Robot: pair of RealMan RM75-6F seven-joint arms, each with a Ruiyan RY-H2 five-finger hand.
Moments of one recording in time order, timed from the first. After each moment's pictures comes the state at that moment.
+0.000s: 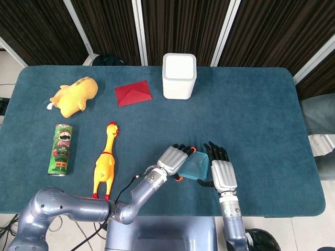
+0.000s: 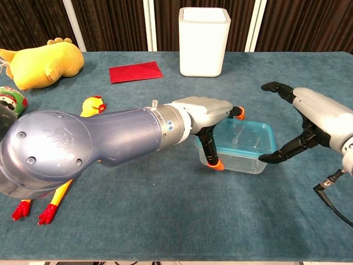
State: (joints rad) left arm -1.24 -1.92 -0.21 -1.36 0.63 0.83 0.63; right arm 0.33 -1.77 0.21 -1.74 -1.17 1.38 -0.51
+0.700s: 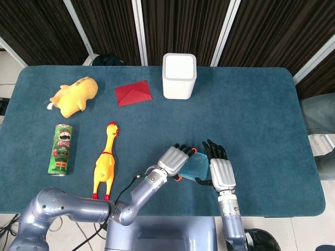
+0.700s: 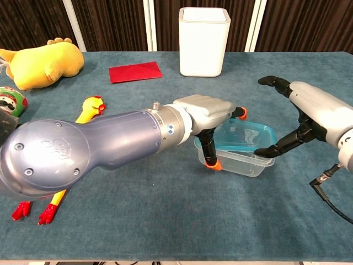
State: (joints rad) left arm -1.24 -1.93 -0.20 -1.36 0.69 0.85 0.65; right arm 0.35 -1.77 0.22 -1.75 -1.16 1.39 -0.52
